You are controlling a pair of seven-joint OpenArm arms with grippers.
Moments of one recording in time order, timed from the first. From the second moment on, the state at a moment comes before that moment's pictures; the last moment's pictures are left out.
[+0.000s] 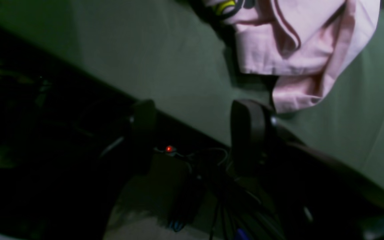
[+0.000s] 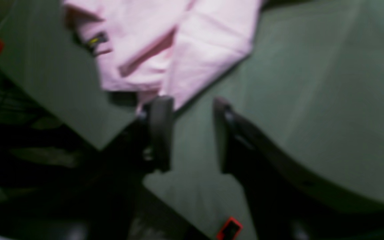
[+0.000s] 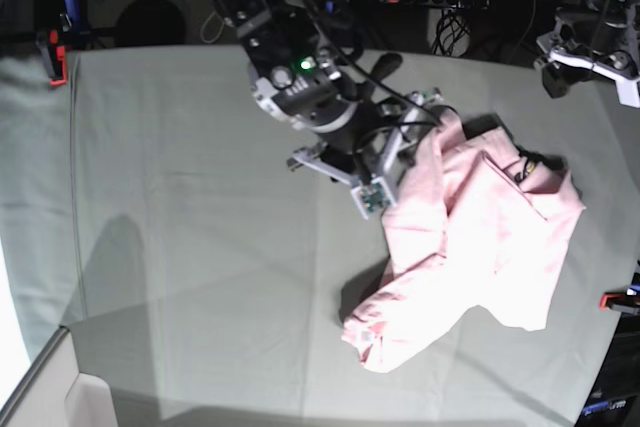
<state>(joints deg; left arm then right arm) 38.7 -10.9 -30.2 114.5 -38.2 0.3 43.7 -8.7 -8.4 -30.2 101.5 0.2 0.0 -49.7</state>
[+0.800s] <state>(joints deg) 40.4 -10.9 -30.2 114.5 -38.1 0.3 43.6 5.3 -7.9 -42.6 64.0 0.9 -0.1 -24.2</state>
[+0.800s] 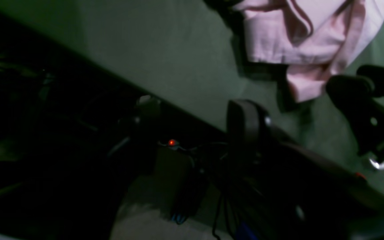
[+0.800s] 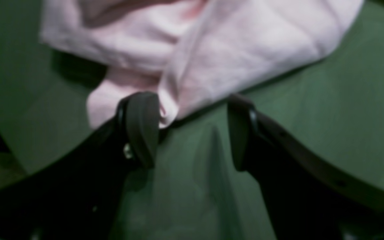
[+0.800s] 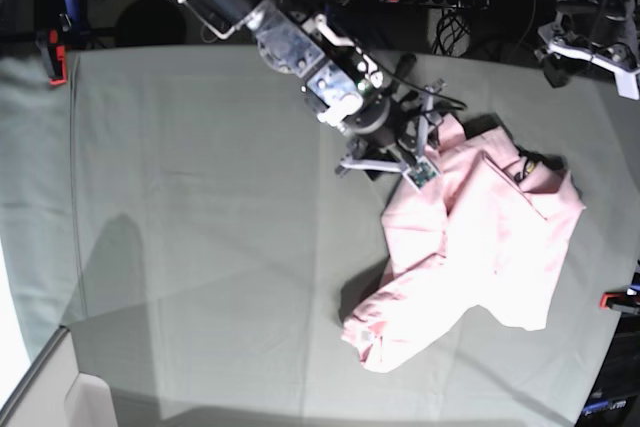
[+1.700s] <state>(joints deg) 38.2 -10.9 -30.2 114.3 -38.1 0.3 43.3 7.6 -8.1 -42.9 58.7 13.7 0.0 -19.2</state>
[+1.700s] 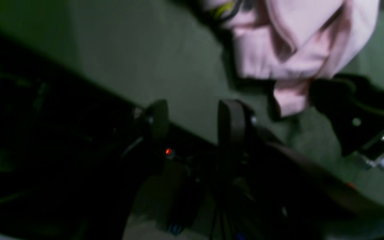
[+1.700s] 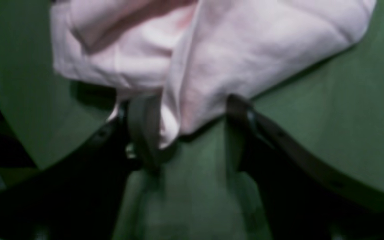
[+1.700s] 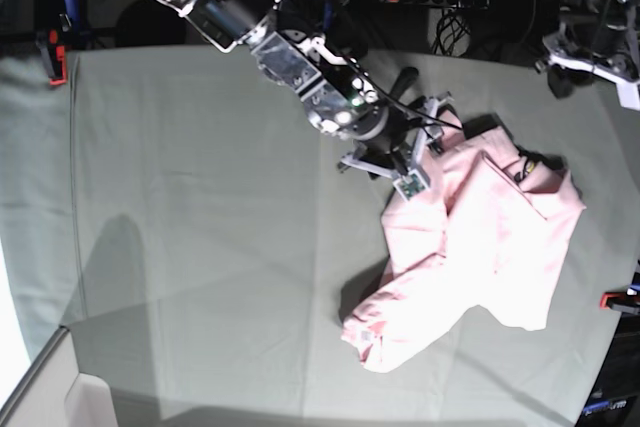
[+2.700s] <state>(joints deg) 31.0 -6.3 -29.4 114.4 -38.0 0.4 43.4 -18.8 4.8 -1.6 99.4 16.5 0.0 -21.4</state>
